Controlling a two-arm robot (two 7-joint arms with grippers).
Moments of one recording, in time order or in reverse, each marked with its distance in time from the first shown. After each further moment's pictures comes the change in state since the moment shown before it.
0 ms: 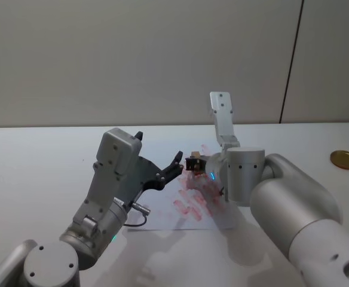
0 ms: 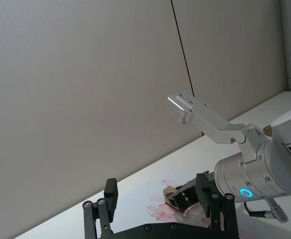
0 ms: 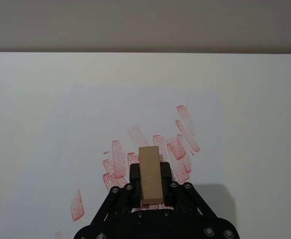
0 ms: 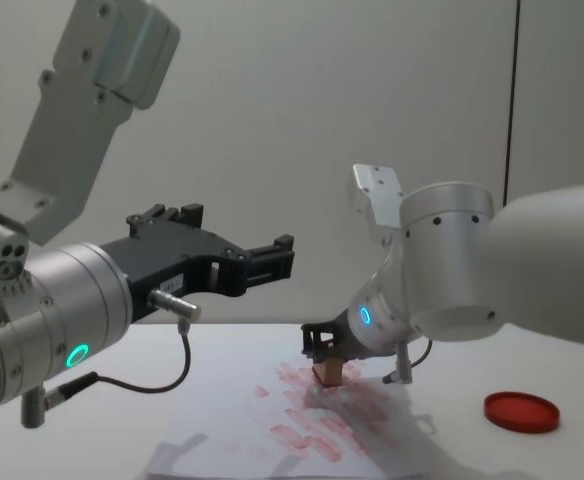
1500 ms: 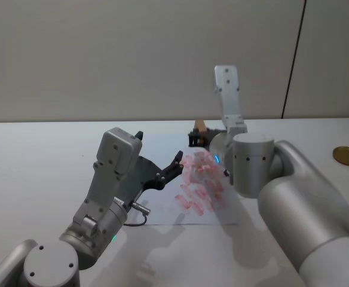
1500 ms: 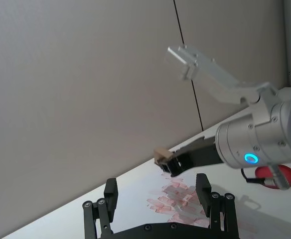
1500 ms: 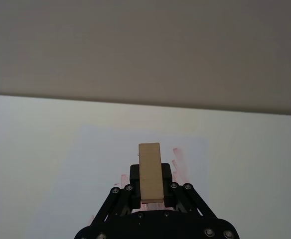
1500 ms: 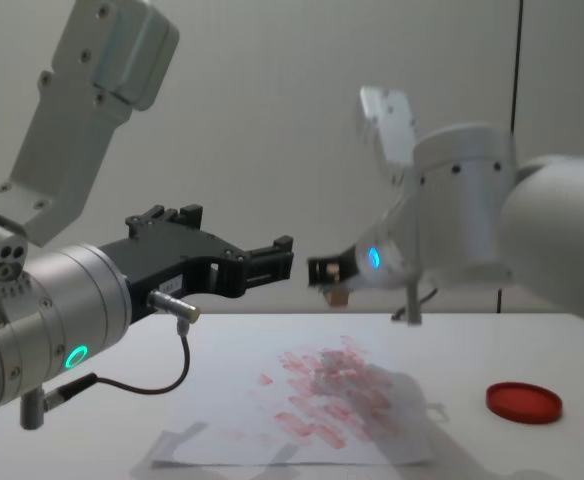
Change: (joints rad) left arm 0.000 0.000 0.000 0.000 0.000 0.000 0.000; right arm -0.139 0.036 -0.015 -0.359 -0.076 0.036 -0.024
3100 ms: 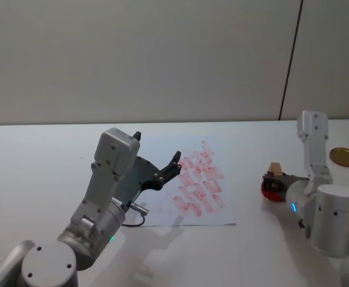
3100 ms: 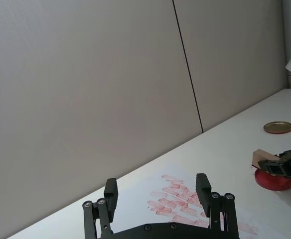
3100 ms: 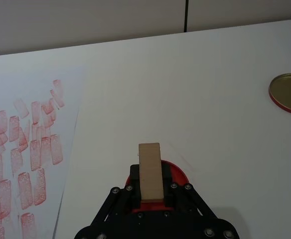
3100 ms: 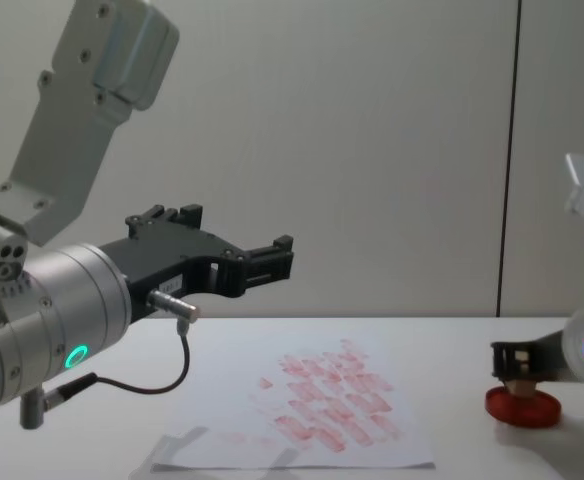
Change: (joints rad) left arm 0.000 0.000 0.000 0.000 0.000 0.000 0.000; right arm -0.388 0.180 0.112 -0.520 0.071 0.204 -0.097
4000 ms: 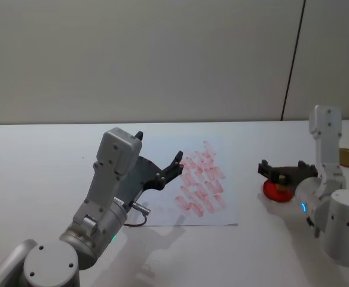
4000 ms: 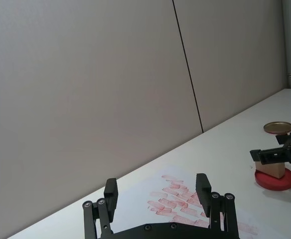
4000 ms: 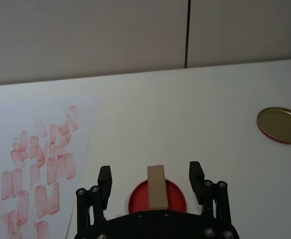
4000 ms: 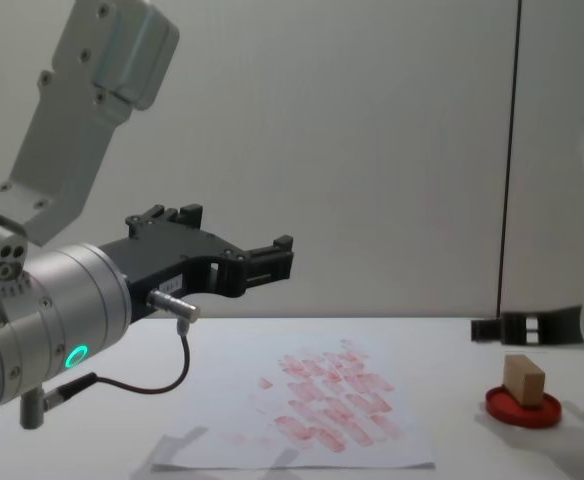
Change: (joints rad) left arm 0.000 0.000 0.000 0.000 0.000 0.000 0.000; right arm -0.062 0.018 0.005 -0.102 -0.047 -0.078 0.050
